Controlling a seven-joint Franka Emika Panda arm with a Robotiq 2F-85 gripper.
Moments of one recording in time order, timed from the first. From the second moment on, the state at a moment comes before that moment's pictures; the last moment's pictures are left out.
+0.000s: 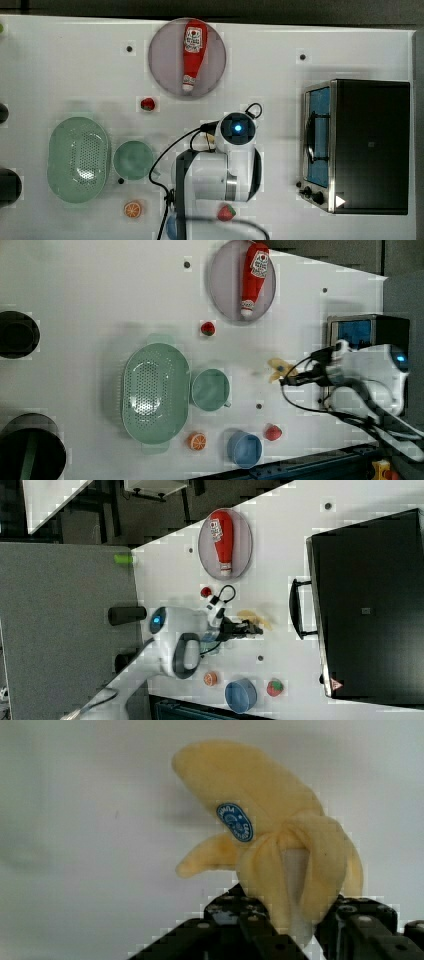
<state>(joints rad) -0.03 0.21 -0.05 -2.43 -0.03 0.85 -1.07</state>
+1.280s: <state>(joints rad) 0.04 -0.21 0.26 -2.22 0.05 0.35 -0.66</state>
